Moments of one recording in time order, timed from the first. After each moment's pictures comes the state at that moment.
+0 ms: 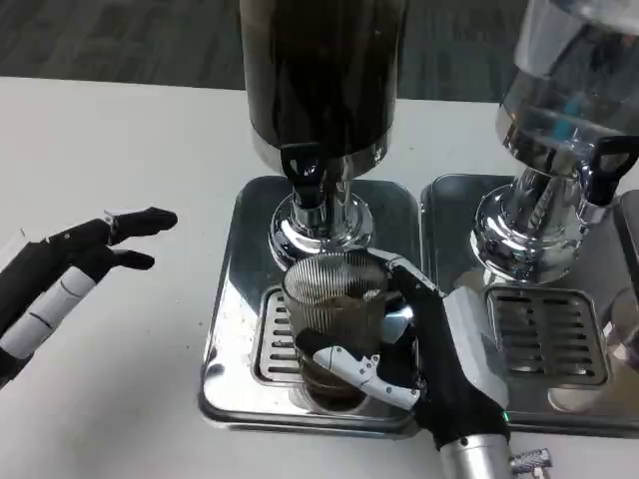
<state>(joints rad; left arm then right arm) -0.16 0.54 0.23 0.76 -0.26 -0.83 -0.78 0.06 -0.02 0.36 0.33 -0.58 -0.36 -0.51</state>
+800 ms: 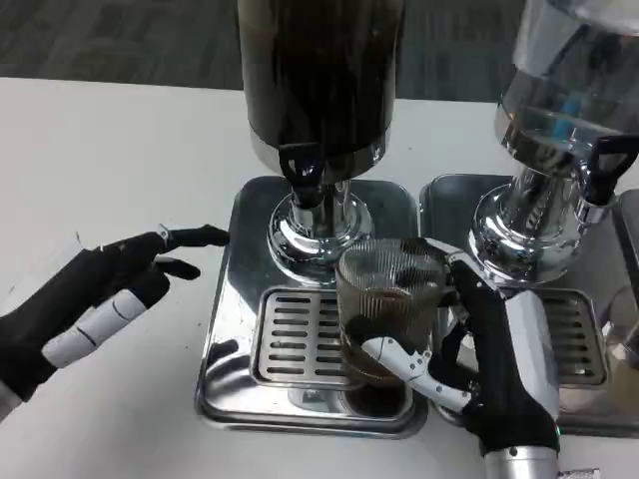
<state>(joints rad) -0.16 0.54 0.14 0.73 -0.23 -0.91 -0.80 0.16 -0.04 0.29 0.20 -0.54 -0.39 -0.52</state>
